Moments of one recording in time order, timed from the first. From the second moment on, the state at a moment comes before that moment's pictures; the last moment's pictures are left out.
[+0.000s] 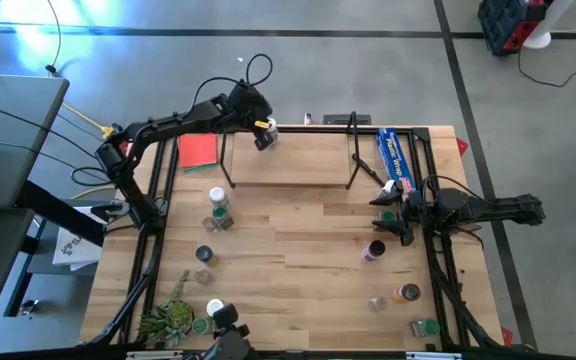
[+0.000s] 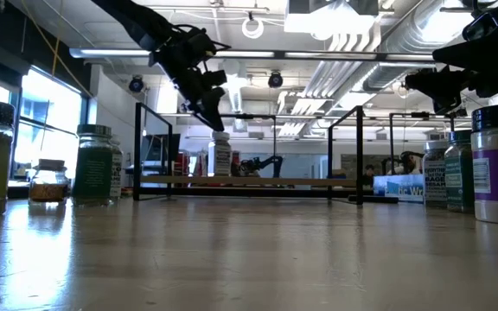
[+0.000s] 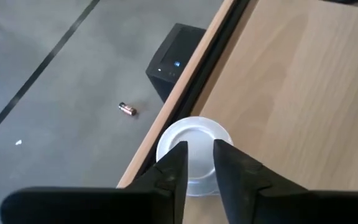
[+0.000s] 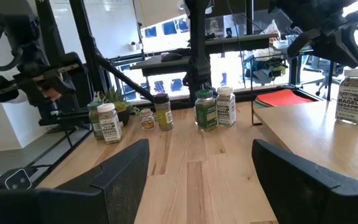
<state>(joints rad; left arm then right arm) 0.68 1.71 1.32 -0.39 -0.01 0.28 0.08 0.01 0.01 0.02 0.05 0.11</state>
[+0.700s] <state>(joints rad) 0.69 1.70 1.32 -0.46 -0.11 0.45 0.08 0.01 0.01 0.02 0.05 0.11</state>
